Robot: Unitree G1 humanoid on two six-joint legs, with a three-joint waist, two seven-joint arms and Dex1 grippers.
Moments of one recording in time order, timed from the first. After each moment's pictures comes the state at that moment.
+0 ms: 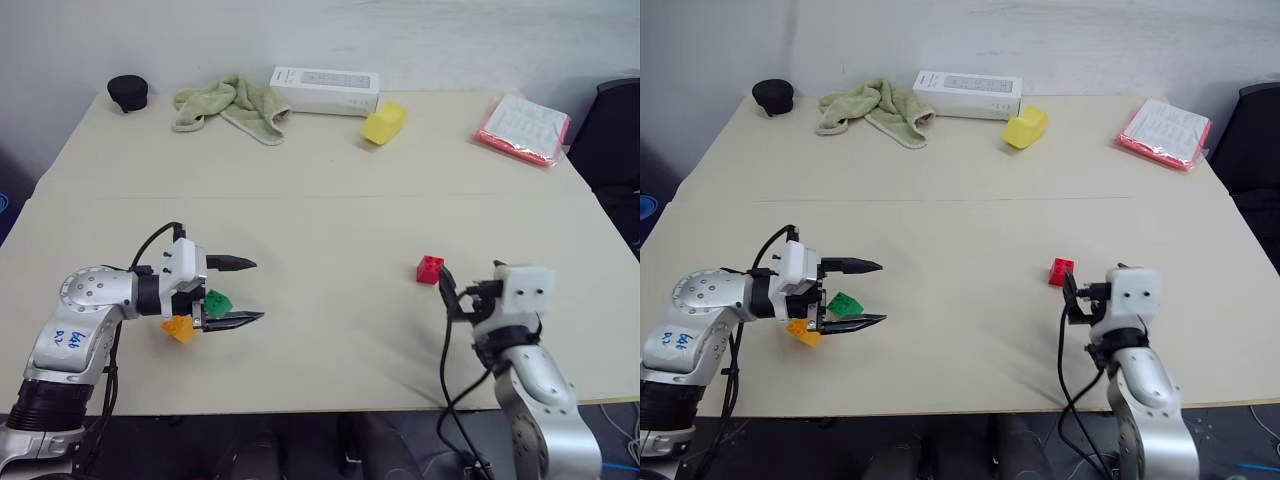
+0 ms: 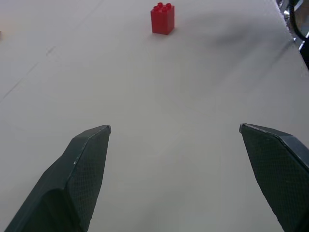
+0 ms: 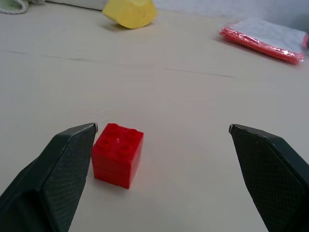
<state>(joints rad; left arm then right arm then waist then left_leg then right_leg) -0.27 0.78 0.07 -0.11 -0.43 0.21 -1.16 0.04 -0.16 -0.14 -0.64 0.12 0.57 0.06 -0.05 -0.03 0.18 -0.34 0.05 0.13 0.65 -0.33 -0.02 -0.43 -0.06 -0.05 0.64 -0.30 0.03</state>
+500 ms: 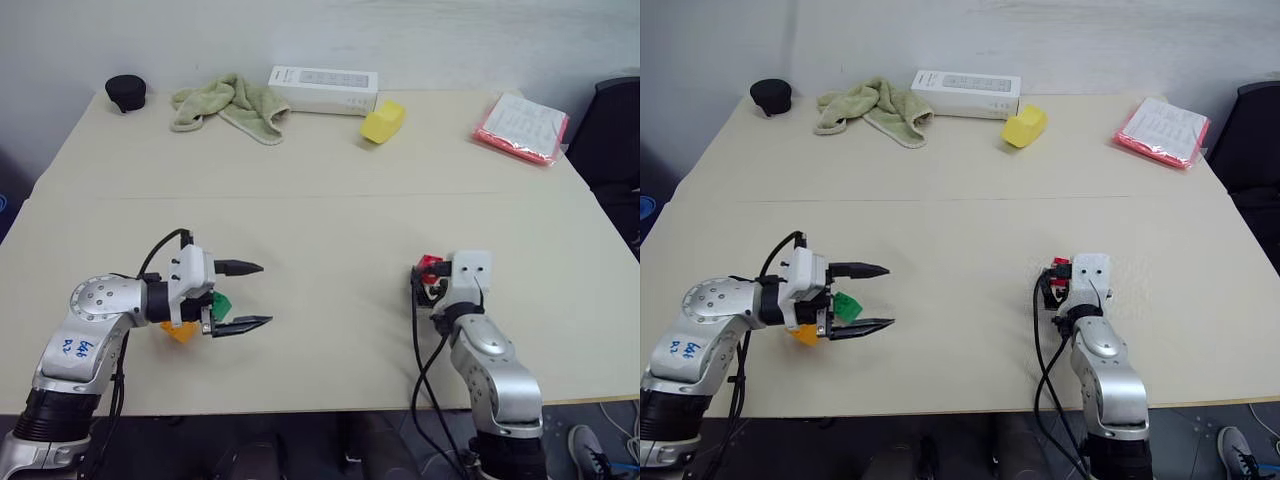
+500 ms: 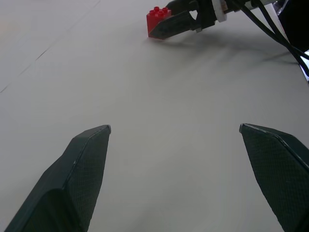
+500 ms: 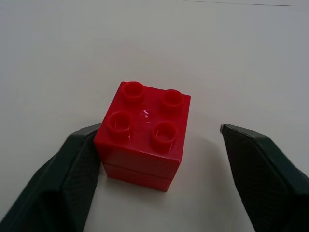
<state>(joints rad) -0.23 0.76 0.08 -0.18 -0.43 0.24 -1.10 -0.13 -0.10 -0.08 -0.39 0.10 0.67 -0.01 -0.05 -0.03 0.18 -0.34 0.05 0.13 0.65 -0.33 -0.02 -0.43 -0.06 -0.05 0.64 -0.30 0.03</state>
